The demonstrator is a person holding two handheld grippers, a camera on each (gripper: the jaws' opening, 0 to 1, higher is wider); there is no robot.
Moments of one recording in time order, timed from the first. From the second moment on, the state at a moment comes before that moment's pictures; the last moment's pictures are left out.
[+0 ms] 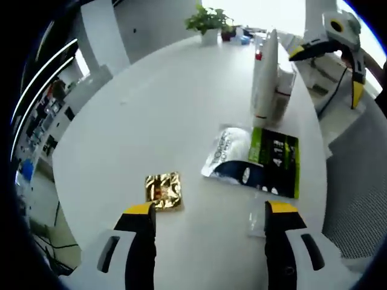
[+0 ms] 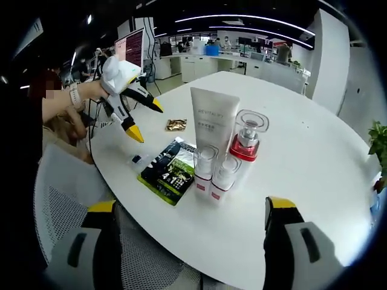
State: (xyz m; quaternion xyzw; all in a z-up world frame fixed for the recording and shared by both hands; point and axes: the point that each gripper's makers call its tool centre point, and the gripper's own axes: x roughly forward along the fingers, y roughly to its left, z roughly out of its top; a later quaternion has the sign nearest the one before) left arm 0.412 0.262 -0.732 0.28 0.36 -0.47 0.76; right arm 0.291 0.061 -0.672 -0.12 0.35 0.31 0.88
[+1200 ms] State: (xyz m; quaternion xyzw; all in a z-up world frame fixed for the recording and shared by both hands) left arm 0.474 0.262 -0.764 0.23 0.39 -0.43 0.78; right arm 0.300 0.052 -0.681 -0.12 0.37 0.30 0.87
